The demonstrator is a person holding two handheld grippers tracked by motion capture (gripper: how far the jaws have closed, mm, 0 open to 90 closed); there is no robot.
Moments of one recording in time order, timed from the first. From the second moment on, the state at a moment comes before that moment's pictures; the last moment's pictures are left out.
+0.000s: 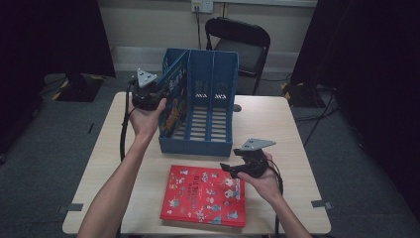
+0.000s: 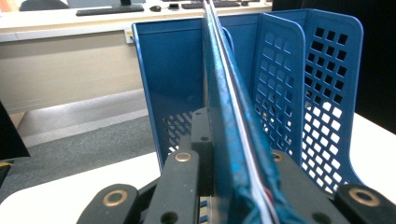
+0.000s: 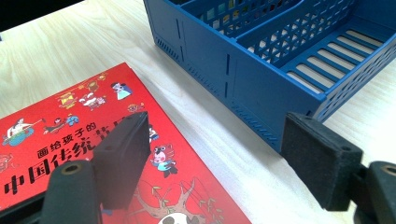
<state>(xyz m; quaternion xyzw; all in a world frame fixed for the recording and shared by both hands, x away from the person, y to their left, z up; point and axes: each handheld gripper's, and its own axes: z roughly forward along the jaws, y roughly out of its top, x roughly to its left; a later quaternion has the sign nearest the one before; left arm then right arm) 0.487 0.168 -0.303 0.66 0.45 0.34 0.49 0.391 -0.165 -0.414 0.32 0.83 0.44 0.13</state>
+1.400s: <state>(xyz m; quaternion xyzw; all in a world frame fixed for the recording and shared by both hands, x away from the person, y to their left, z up) 0.473 0.181 -0.322 0.60 0.50 0.36 0.51 0.391 -0.167 -0.412 0.31 0.83 0.44 0.13</state>
